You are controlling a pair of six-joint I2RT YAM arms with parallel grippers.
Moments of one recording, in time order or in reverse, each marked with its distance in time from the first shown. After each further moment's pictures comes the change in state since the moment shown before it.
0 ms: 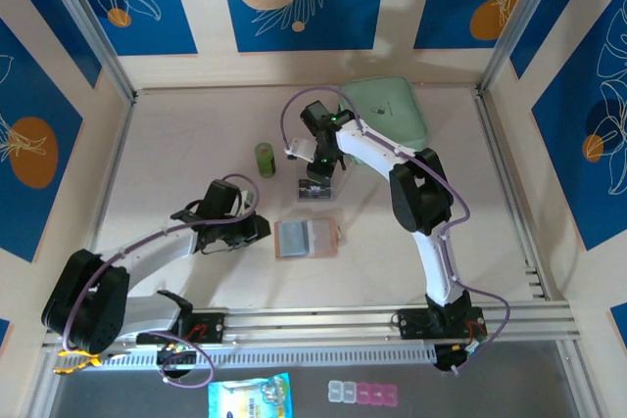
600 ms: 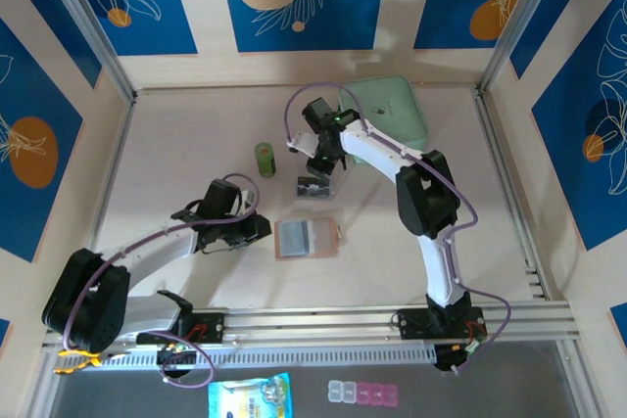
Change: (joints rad) left arm -0.001 0.014 0.000 0.031 0.019 -0.005; right arm -0.002 -0.113 -0.070 0.058 0.028 0.194
